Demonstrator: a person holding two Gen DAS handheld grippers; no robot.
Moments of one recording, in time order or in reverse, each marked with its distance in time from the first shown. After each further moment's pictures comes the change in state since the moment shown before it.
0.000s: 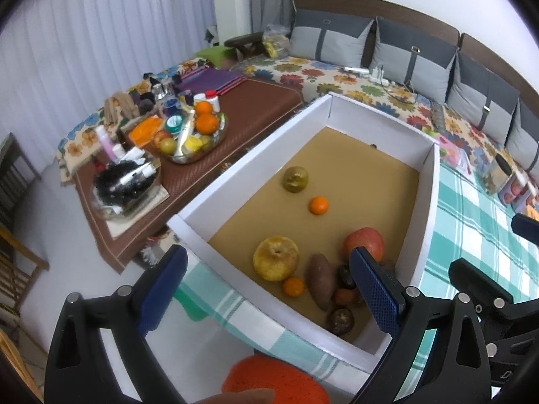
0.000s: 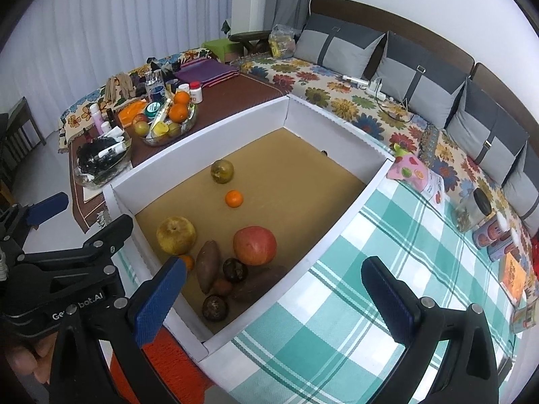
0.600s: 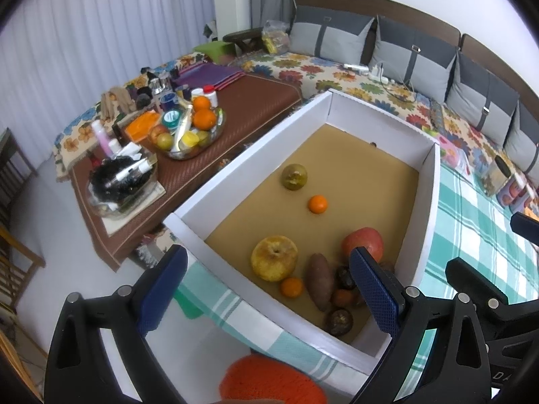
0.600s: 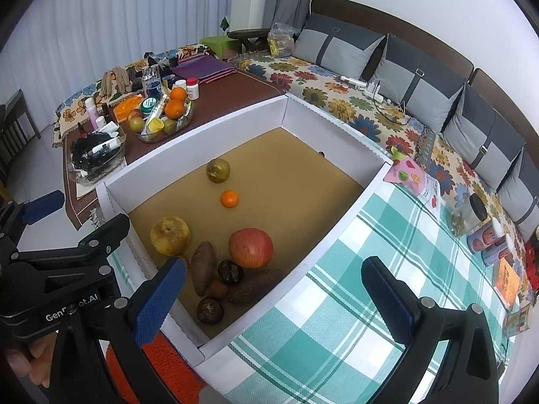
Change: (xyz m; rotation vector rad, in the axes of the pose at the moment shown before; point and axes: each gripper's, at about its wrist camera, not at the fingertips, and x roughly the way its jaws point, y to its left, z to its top) left arm 0.005 0.001 0.002 -0.015 0.018 -0.012; right arm 0.006 0.003 0.004 -0.014 0.002 -0.026
